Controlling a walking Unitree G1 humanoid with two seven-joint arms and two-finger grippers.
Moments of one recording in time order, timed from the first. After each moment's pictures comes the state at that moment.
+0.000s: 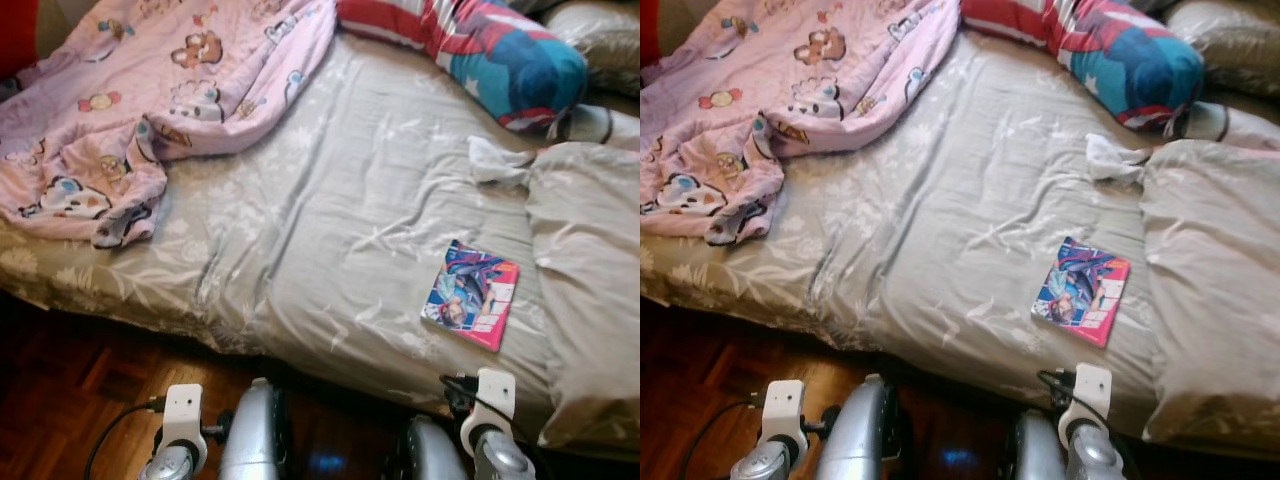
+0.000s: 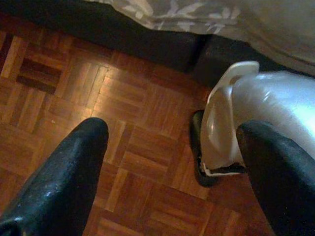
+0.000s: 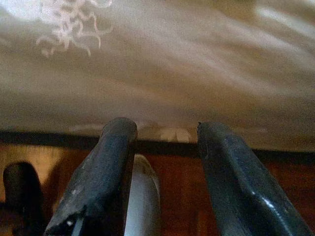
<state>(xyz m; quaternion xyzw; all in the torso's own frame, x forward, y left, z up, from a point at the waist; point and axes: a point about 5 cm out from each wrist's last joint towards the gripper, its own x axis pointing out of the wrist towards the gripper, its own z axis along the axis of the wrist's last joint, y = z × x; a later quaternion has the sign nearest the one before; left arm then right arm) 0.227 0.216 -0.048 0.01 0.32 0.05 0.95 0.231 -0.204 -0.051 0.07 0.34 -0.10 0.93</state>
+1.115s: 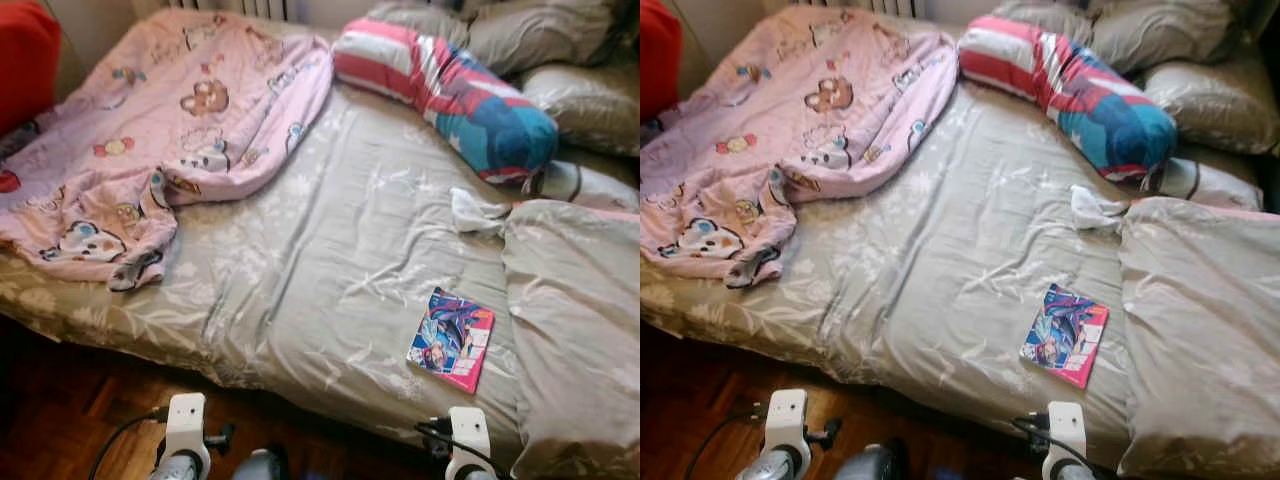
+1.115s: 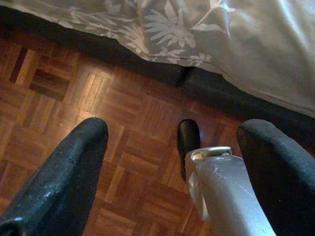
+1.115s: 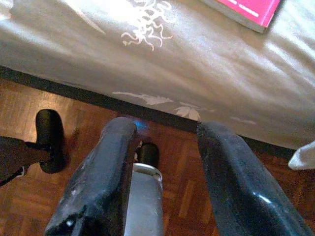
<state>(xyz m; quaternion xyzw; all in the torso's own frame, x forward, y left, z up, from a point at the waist) 0.216 0.211 -0.057 0.00 0.34 0.06 0.94 0.191 -0.183 -0.079 0.02 0.42 -0.02 0.91</state>
